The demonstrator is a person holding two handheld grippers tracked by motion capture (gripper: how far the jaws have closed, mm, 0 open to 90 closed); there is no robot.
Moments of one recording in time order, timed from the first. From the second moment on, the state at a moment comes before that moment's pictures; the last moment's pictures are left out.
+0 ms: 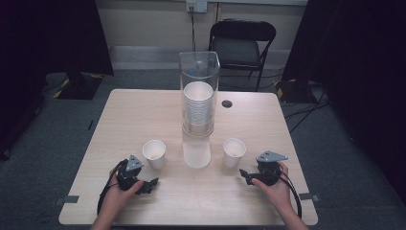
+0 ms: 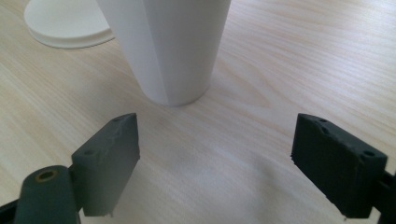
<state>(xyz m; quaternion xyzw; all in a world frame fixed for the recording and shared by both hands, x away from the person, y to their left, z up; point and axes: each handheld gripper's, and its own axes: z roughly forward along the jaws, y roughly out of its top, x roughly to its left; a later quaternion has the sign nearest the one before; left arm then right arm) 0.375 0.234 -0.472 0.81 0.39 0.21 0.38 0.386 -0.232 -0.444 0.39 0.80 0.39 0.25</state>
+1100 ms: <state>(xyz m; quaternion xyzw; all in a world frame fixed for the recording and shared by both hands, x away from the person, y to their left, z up) 0.375 0.235 -0.472 0.81 0.39 0.21 0.38 0.357 -0.301 -0.462 0.41 0.80 0.37 0.24</state>
